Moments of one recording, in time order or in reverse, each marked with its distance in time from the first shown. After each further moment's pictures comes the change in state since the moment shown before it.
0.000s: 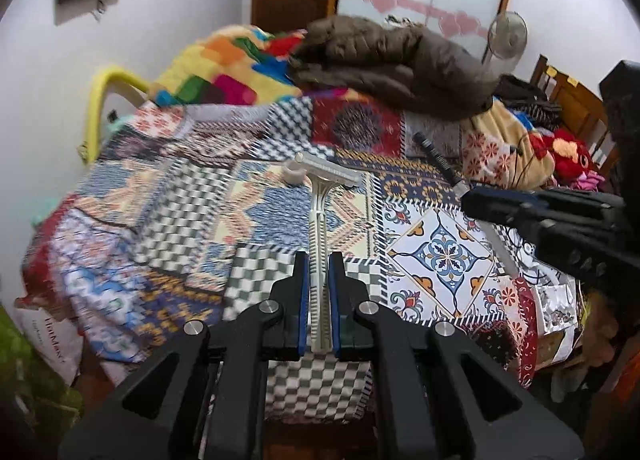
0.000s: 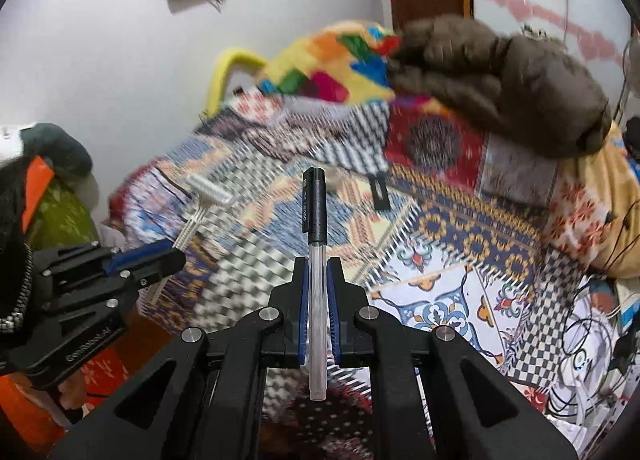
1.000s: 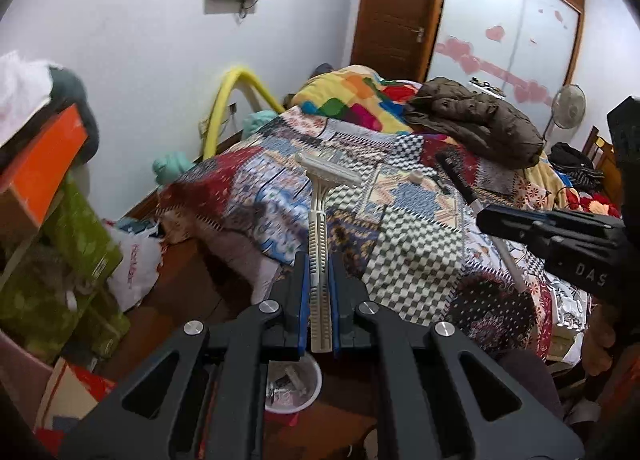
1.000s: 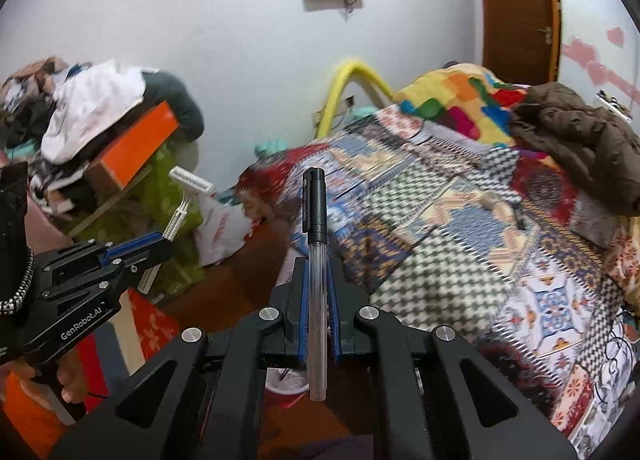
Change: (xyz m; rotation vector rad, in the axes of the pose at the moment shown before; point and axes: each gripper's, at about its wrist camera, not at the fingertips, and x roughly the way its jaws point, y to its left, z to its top) left arm -0.222 0.129 -0.155 -0.234 -0.134 0.223; right arm -0.052 0.216 -0.061 -0.214 -0.035 0.194
